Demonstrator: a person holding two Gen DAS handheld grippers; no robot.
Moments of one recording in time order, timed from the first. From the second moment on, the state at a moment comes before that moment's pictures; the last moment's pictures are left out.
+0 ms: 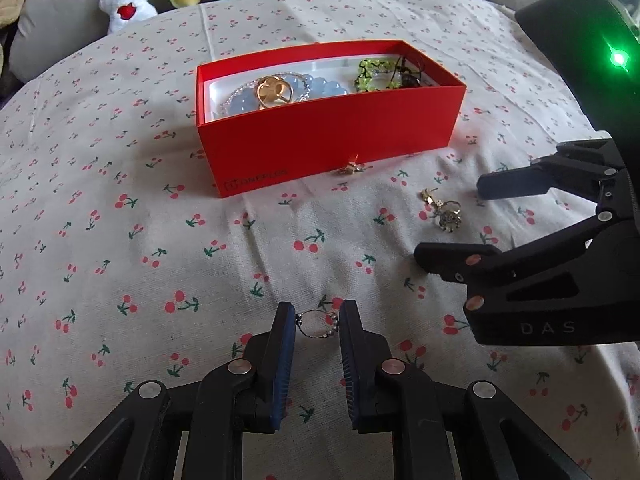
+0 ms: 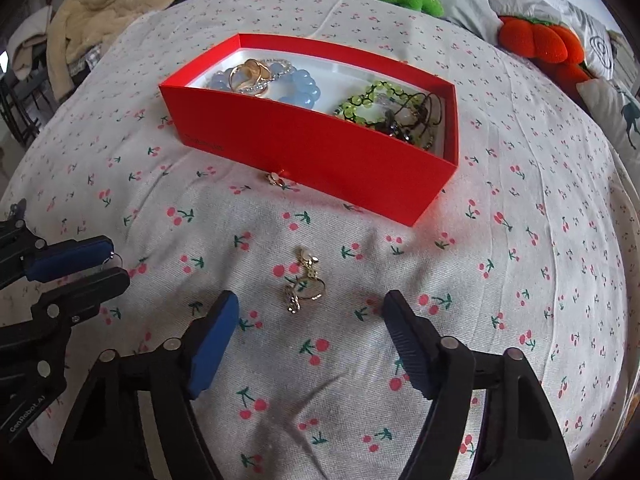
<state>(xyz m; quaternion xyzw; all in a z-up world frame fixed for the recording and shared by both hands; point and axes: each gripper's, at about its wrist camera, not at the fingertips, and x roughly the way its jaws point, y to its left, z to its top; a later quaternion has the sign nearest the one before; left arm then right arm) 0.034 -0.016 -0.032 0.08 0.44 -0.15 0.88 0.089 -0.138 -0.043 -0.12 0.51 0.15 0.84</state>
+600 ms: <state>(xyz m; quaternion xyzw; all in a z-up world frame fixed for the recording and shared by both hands) 0.033 -0.002 -0.031 0.06 0.46 -0.12 0.88 0.085 -0.132 -0.036 -0.12 0.52 0.17 0.83</state>
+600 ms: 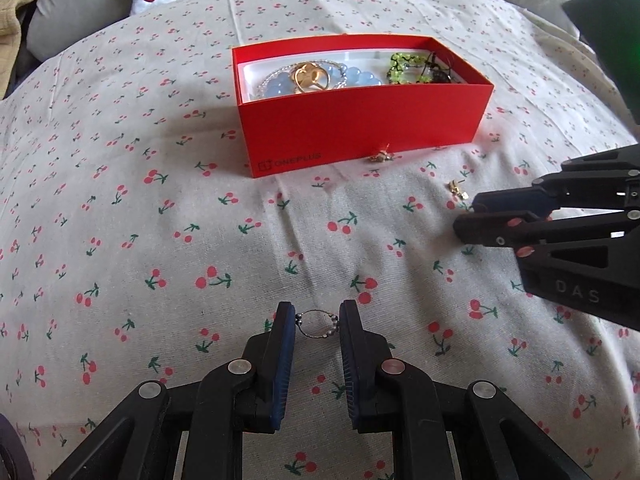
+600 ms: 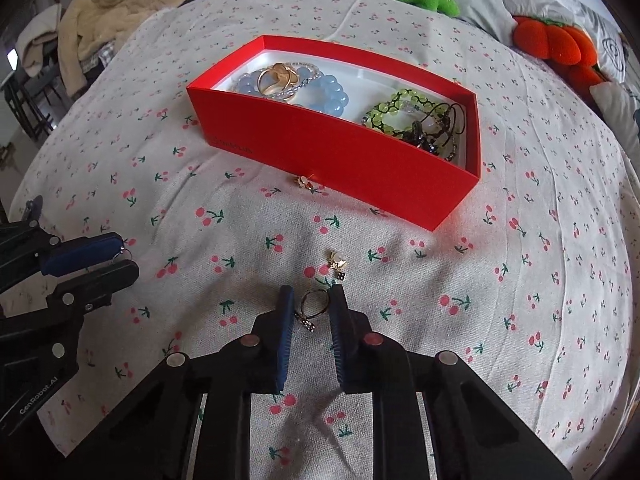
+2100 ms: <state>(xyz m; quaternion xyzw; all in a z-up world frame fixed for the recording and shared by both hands) 0.071 -0.003 0.029 -0.03 0.44 -0.10 0.89 0.081 -0.184 0.045 -0.01 0.48 0.16 0.86</state>
